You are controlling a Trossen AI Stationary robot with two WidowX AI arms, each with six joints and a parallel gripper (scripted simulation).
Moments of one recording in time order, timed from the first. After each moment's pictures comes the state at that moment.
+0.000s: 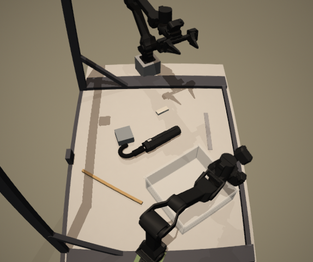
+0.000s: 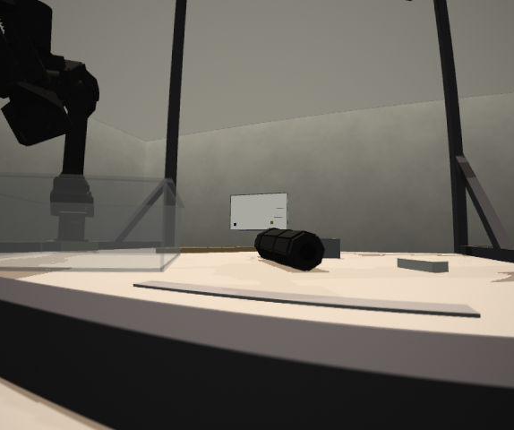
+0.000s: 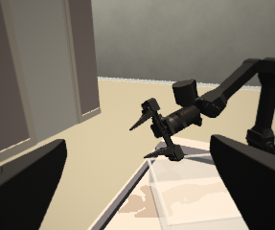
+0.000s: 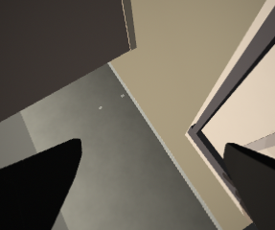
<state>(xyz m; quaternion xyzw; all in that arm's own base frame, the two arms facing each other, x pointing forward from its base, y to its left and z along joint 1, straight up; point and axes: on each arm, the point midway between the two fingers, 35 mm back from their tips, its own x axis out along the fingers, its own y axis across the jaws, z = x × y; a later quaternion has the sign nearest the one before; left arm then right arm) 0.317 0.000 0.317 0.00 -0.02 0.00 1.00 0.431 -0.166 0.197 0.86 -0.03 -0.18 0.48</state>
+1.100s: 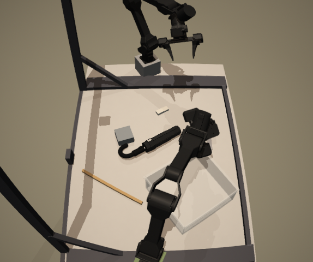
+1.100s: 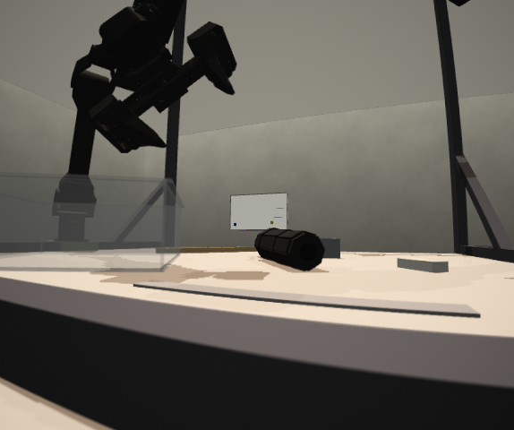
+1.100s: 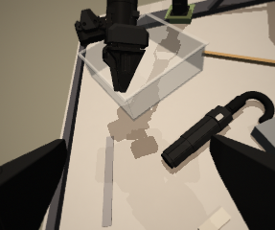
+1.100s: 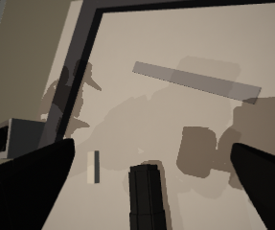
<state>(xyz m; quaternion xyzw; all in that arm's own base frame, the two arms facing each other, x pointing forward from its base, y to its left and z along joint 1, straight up) 0.300 0.002 0.273 0.16 0.25 -0.21 0.93 0.516 -0.001 0.162 0.45 0.33 -0.13 0.82</state>
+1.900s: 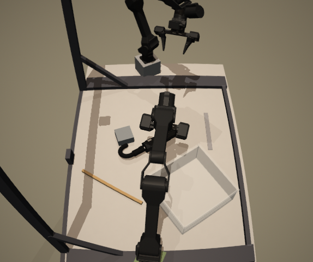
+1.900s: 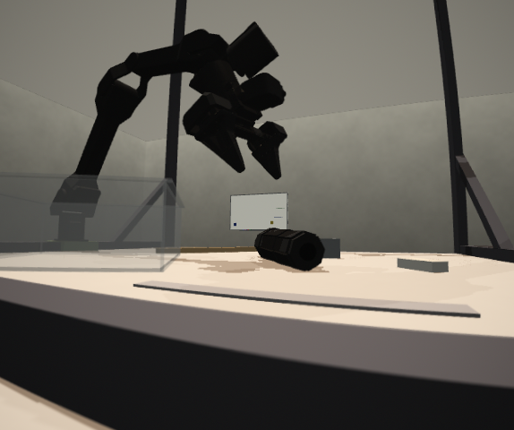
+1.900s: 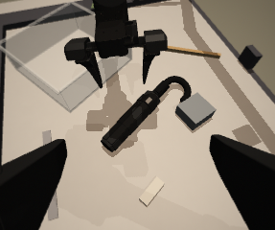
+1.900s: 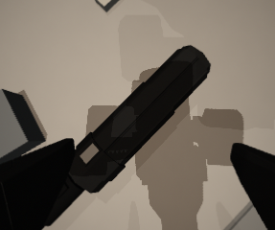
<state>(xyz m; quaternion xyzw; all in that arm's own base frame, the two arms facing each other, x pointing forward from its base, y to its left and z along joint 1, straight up) 0.260 -0.008 0.286 0.13 0.30 -0.35 0.88 0.492 0.132 0.137 -0.01 0.54 0.08 0.84</state>
